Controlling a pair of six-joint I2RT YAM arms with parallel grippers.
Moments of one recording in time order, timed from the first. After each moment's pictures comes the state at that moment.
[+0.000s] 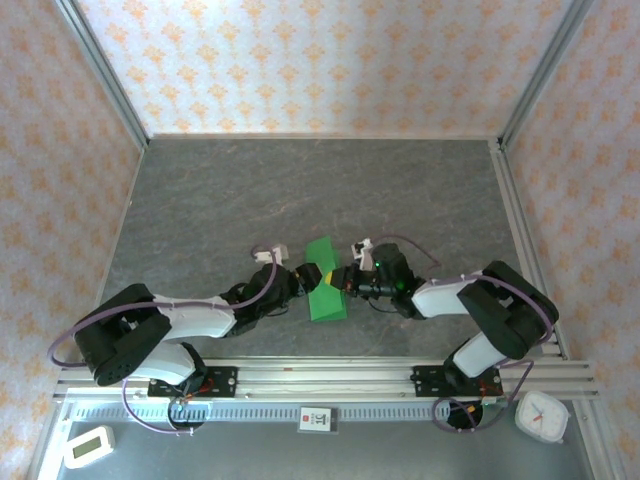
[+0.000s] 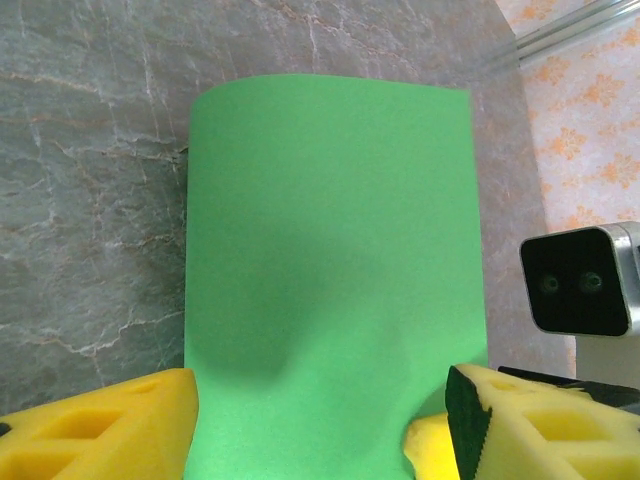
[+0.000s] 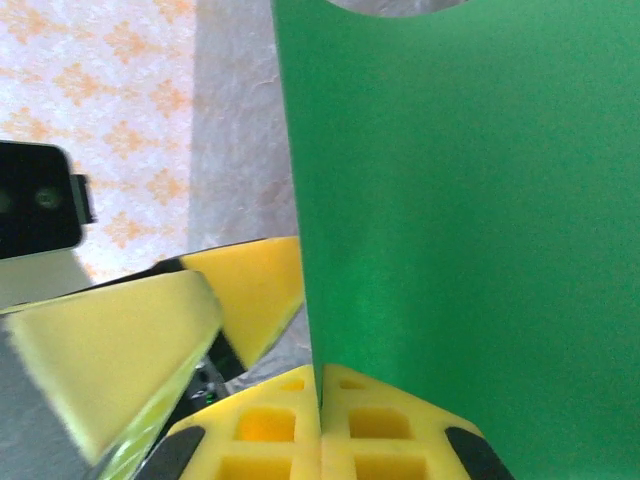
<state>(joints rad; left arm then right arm) -0.81 1.38 0.36 0.51 -0.14 -1.12 0.67 1.54 0.41 0.65 -0.55 1.06</state>
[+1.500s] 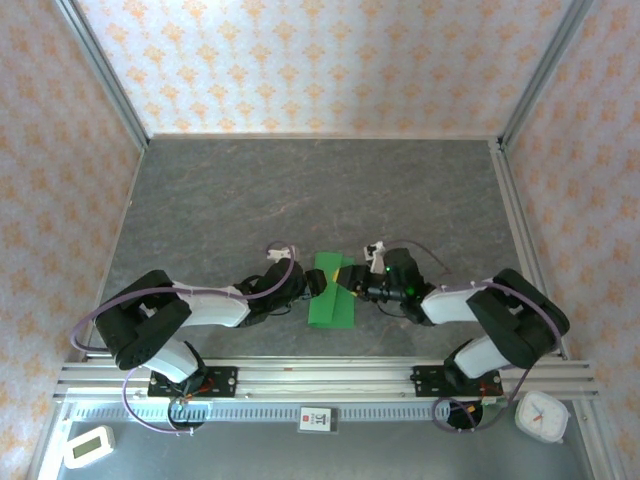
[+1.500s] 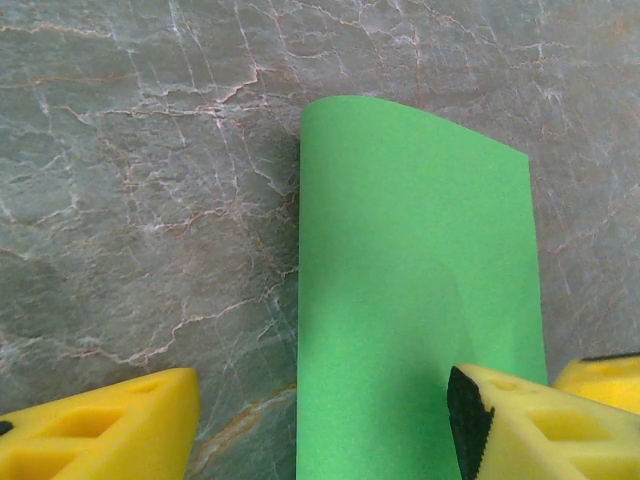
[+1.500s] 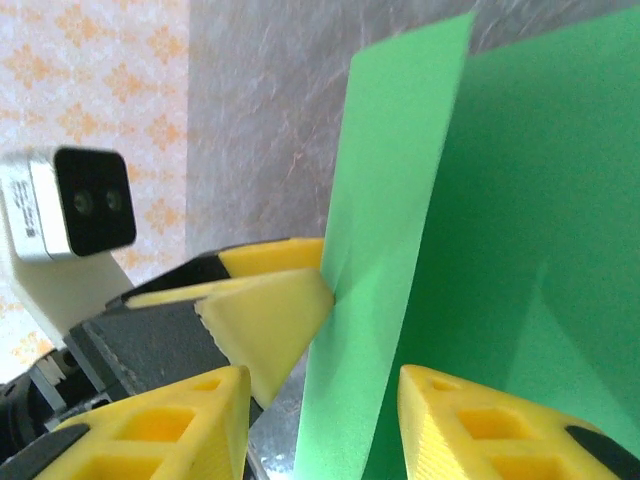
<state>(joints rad) -0.81 1.51 0.48 0.32 -0.12 -0.96 0.62 1.45 0.33 0.64 -0.50 1.07</state>
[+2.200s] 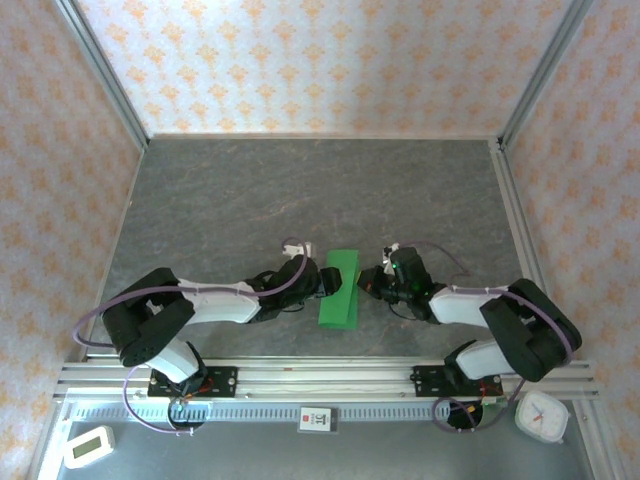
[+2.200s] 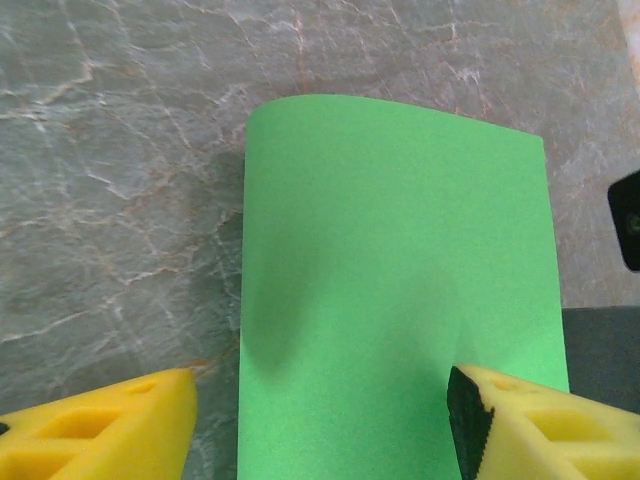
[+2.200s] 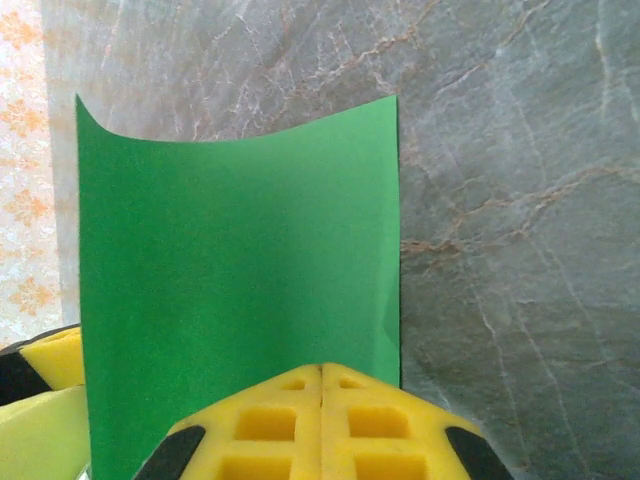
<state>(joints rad) -0.88 1.55 0.61 0.26 -0.12 -0.96 0.55 1.39 0.33 0.37 -0.34 0.98</state>
